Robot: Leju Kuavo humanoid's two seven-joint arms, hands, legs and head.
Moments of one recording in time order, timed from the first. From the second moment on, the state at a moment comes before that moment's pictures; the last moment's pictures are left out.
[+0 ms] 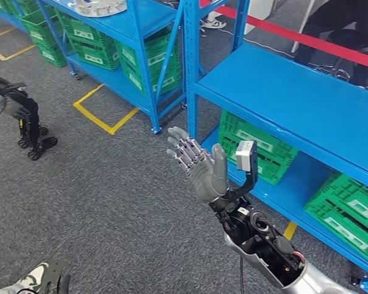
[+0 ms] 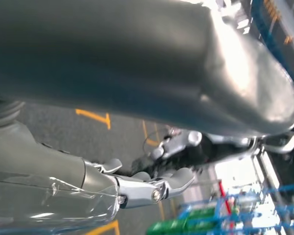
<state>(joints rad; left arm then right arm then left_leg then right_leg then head) -0.34 0.14 -0.82 -0.26 0.67 0.27 -0.21 -0.18 -0.16 0.57 -1.82 -0.47 0.00 -0.19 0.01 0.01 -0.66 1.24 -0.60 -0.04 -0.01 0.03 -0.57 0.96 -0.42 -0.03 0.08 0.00</state>
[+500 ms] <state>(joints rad) -0.35 0.14 -0.82 -0.26 0.66 0.27 -0.20 -0.19 -0.16 0.56 -1.83 -0.47 0.00 -0.19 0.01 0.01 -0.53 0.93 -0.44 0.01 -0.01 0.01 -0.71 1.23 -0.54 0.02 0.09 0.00</state>
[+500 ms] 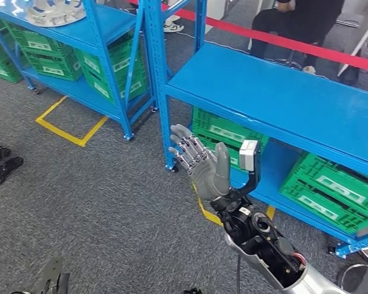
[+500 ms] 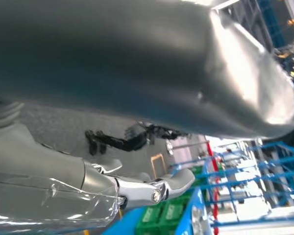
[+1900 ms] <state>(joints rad) -0.37 0.14 -0.82 -0.26 0.65 0.25 -0.20 -0.18 -0.16 0.54 -1.82 -0.46 0.00 -0.18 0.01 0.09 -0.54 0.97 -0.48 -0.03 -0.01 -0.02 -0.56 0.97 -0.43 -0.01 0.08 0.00</state>
